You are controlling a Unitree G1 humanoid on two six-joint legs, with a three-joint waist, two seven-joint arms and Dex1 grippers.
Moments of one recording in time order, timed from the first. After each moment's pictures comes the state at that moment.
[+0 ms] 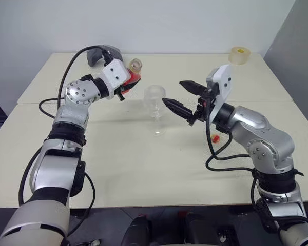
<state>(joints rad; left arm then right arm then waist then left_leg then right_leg) -1.09 0.59 -0.13 0.94 0.13 -0.46 -0.75 -0.66 -0.37 0.08 -0.34 0.57 0.70 0.46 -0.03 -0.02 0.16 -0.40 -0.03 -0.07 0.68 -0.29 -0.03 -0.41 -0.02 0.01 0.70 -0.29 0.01</state>
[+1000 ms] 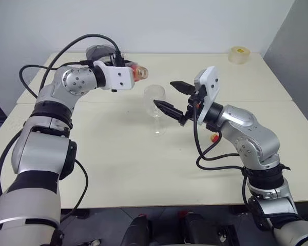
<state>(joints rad) -1.32 0.68 -0.31 1.20 0.48 -0.86 -0.58 -0.69 -0.31 0.12 -0.29 0.47 0.65 0.53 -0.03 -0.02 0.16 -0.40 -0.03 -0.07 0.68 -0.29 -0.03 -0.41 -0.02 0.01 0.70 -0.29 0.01</state>
